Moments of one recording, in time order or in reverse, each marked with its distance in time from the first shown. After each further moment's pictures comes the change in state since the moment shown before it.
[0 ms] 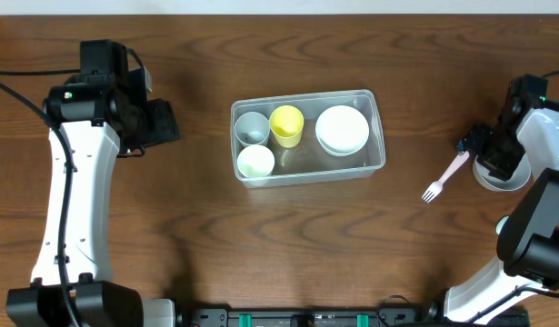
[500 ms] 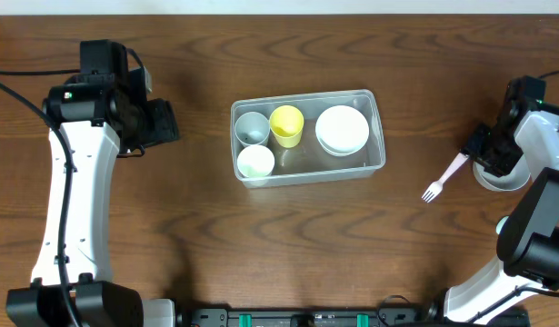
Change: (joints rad) left arm 0.000 0.000 0.000 -0.001 0.000 0.000; right arm 0.000 0.000 -0.020 0.044 0.018 -0.004
